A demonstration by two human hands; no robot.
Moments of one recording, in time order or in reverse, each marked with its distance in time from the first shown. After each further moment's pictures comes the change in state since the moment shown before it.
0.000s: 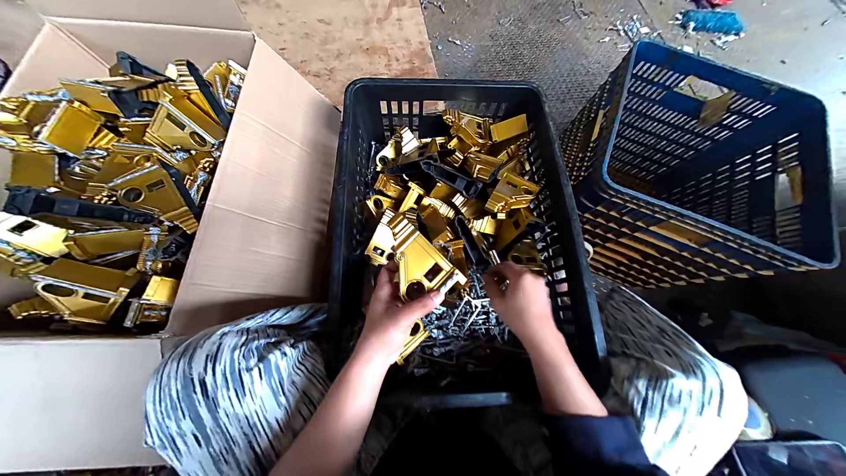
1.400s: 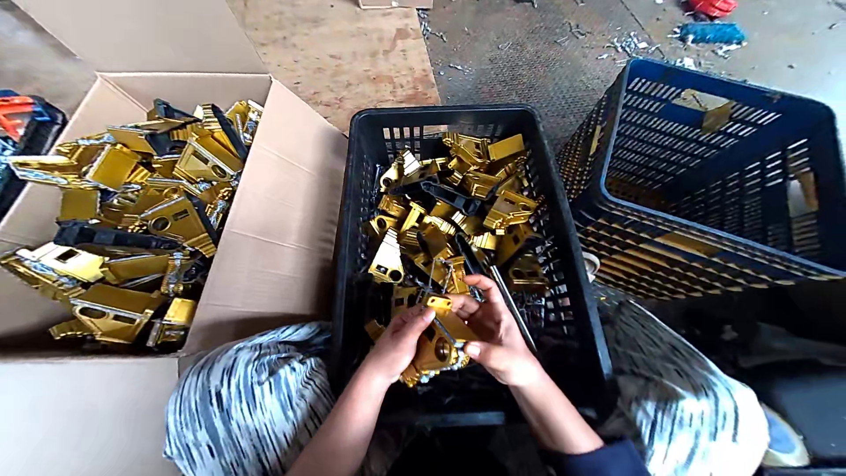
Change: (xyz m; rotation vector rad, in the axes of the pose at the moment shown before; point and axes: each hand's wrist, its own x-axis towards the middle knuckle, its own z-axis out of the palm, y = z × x) left_hand -0.006 -0.002 -0.007 0.174 -0.339 -0.024; right_hand -0.027 -0.024 0.030 1.507 -0.344 -0.570
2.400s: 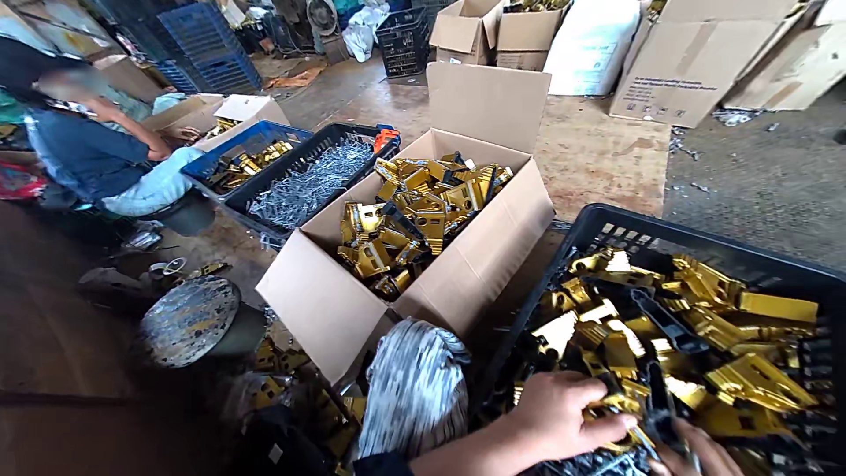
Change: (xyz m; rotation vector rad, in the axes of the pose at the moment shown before) left_hand 0.005 0.009 -0.006 0.998 0.397 0.510; right_hand -0.006 -0.001 -0.026 -1.500 0.027 -0.352
